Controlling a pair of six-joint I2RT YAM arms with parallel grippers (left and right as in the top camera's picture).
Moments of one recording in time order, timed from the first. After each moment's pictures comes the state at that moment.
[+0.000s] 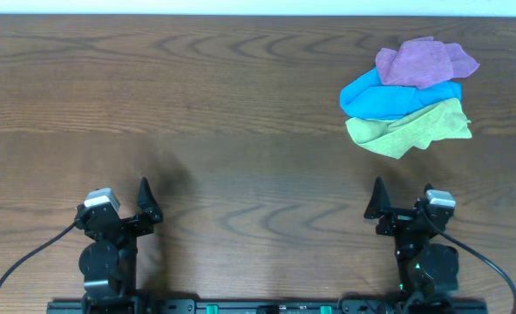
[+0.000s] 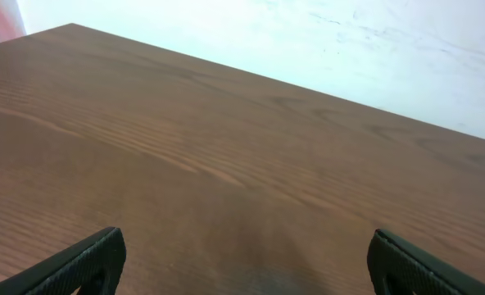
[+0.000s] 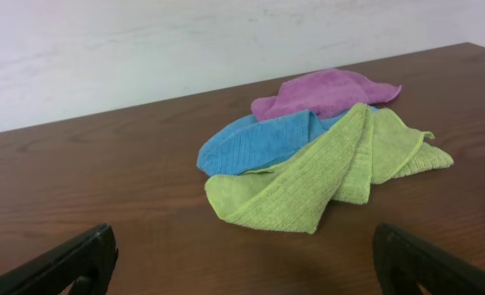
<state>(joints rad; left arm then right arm) 0.07 0.01 0.09 -0.30 -0.06 -0.23 0.12 0.01 0.08 -0.23 0.17 0.23</state>
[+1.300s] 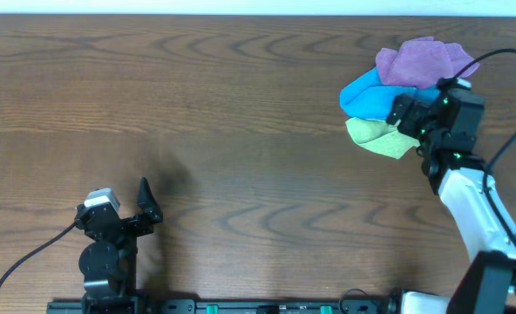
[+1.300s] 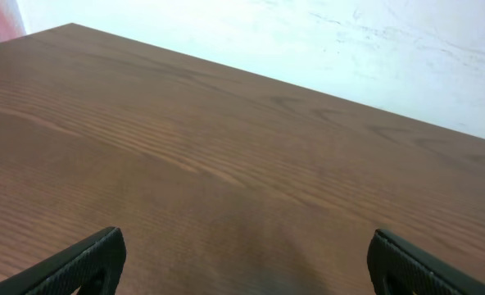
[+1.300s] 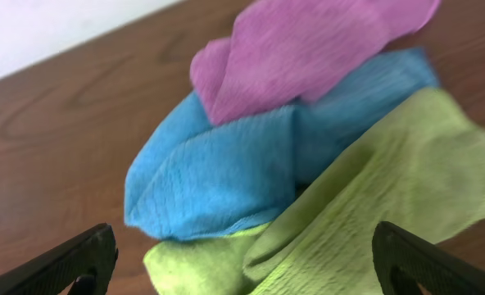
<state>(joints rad) 0.07 0.01 0.09 -0.30 -0.06 -0.23 -0.16 1.49 0.84 -0.02 -0.07 0.28</state>
